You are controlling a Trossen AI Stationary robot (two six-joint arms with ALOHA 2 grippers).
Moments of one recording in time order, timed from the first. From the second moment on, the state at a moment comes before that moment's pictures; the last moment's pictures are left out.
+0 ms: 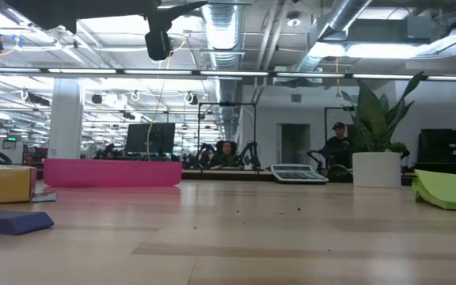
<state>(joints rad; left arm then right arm) -0.02 1.18 0.56 0.77 -0.03 -0.90 0.39 1.86 1.67 -0.41 1.05 1.06</state>
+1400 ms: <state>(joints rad) 0.24 0.91 0.56 -0.22 0.03 -0.64 0.59 1.66 1.67 -0.62 0.99 0.99</state>
